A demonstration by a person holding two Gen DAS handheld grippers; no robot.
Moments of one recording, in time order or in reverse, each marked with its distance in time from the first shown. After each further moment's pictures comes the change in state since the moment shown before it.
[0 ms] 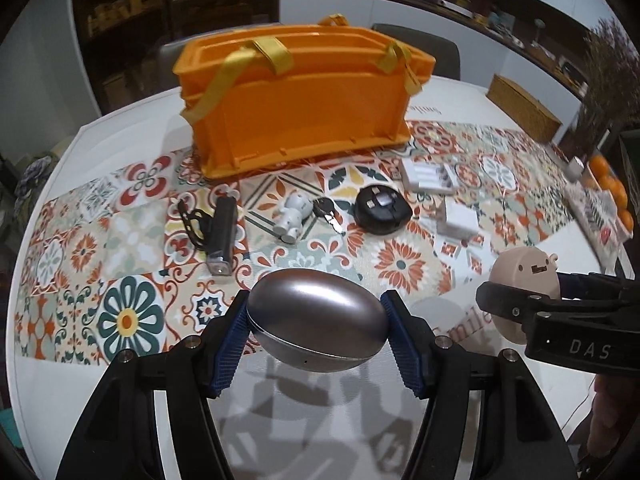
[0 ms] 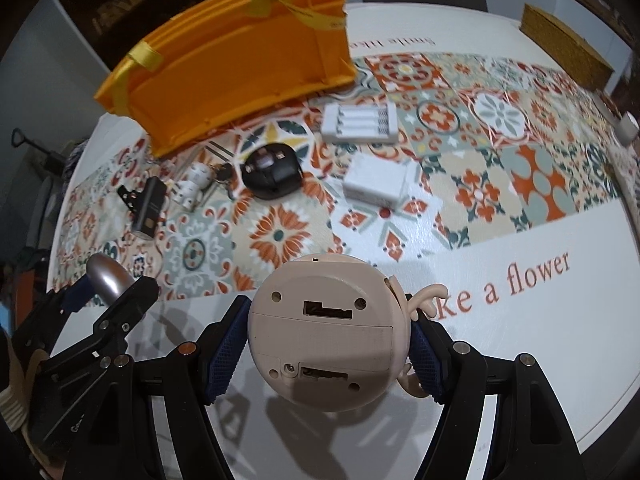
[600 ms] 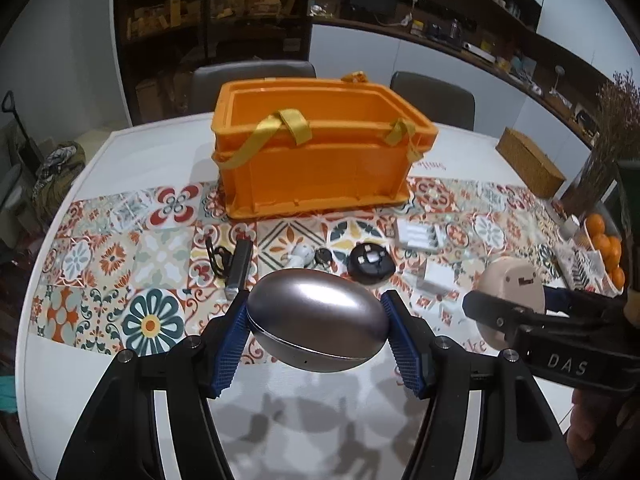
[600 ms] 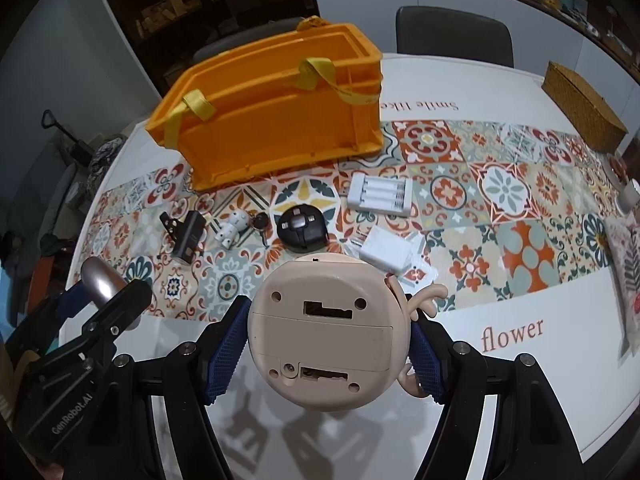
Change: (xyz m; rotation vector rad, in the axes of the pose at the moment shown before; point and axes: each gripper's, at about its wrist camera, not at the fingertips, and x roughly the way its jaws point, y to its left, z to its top) left arm -0.058 -0.008 0.025 -0.118 -0.104 0.036; right arm -0.053 0.008 0.029 -0.116 -0.102 0.051
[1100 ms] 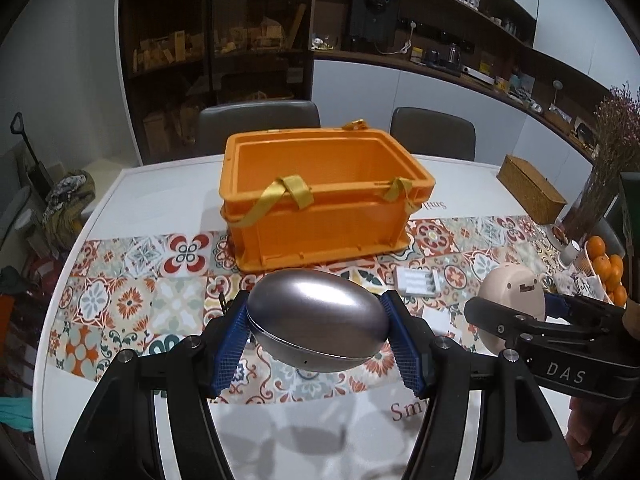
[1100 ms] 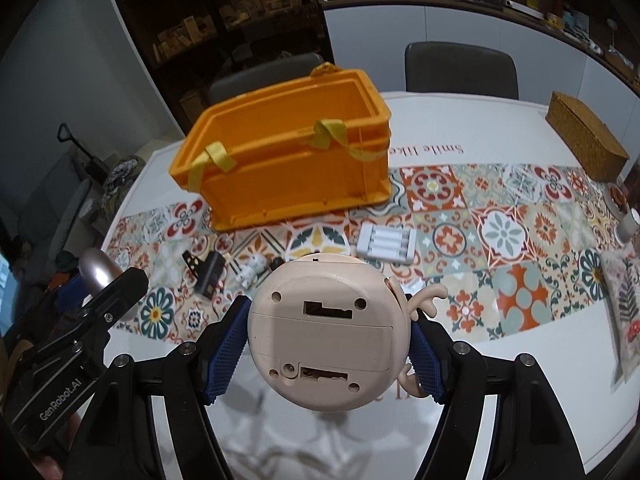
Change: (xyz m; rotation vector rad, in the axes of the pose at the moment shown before) left arm -0.020 -0.005 0.036 0.021 -0.098 0.024; right arm -0.030 0.002 0.029 -0.014 -0.110 0.037
